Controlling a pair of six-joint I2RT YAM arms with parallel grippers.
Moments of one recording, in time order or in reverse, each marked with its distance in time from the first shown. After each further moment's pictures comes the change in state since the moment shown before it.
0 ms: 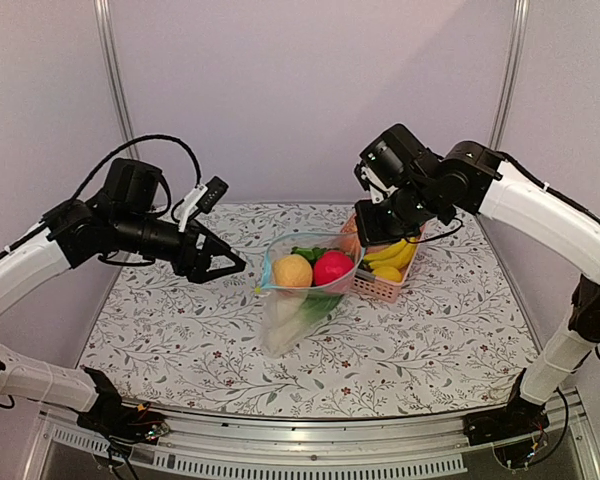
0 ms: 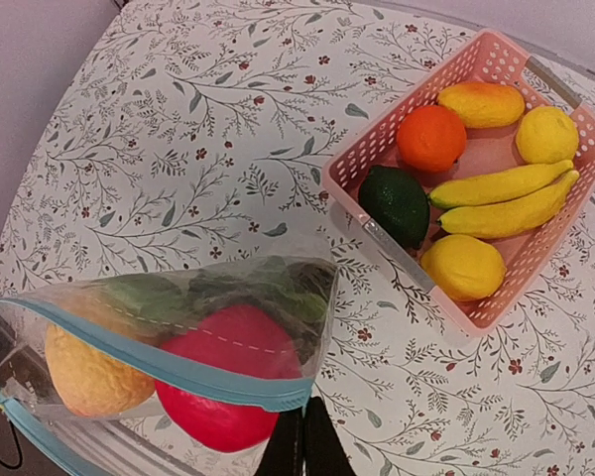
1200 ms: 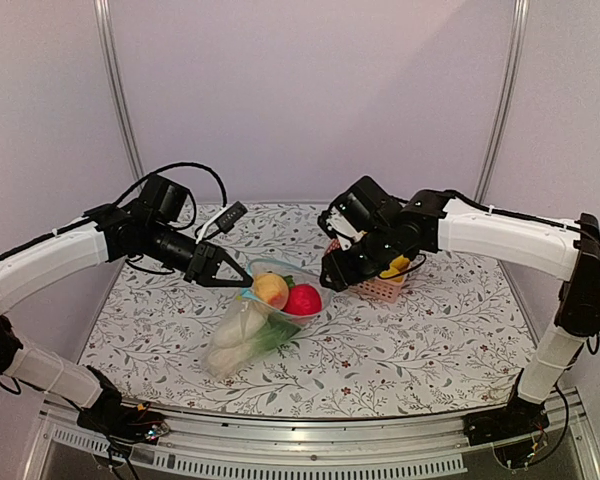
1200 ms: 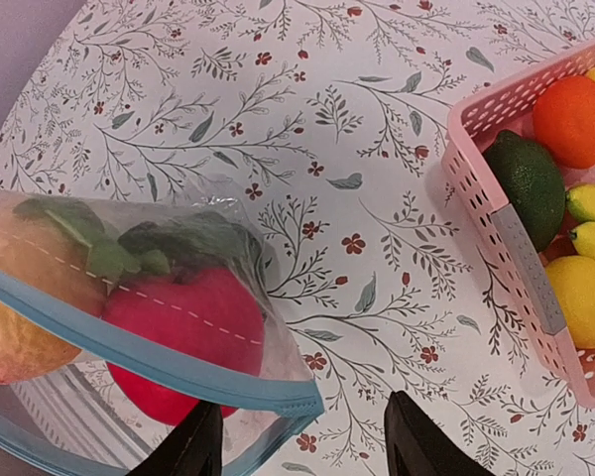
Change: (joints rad) left arm 0.085 0.166 -0.083 0.061 0.438 0.033; right arm 0.000 0.085 -0.260 0.297 -0.194 -0.173
